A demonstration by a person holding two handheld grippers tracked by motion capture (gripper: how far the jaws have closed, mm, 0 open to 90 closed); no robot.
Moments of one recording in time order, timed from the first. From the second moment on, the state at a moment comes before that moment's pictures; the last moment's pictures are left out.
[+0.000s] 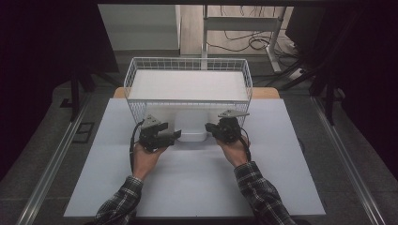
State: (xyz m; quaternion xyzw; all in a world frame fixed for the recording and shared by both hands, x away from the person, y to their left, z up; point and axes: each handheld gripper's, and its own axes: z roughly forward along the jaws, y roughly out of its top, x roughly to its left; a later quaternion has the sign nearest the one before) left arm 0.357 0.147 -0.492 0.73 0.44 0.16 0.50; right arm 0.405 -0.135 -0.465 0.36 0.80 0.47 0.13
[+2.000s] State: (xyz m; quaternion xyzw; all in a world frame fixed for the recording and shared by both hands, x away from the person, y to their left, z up) left arm 0.224 0.175 -0.524 0.77 0.40 0.21 0.45; right arm 0.393 -0.090 -0.501 0.30 0.84 0.43 0.10
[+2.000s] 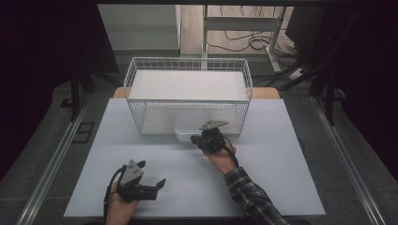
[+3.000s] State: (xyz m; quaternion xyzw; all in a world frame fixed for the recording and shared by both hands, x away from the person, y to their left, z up) left arm 0.225 0.175 -0.524 0.76 0.40 0.20 0.47; right arm 0.431 -0.079 -0.499 0.32 0.84 0.43 0.12
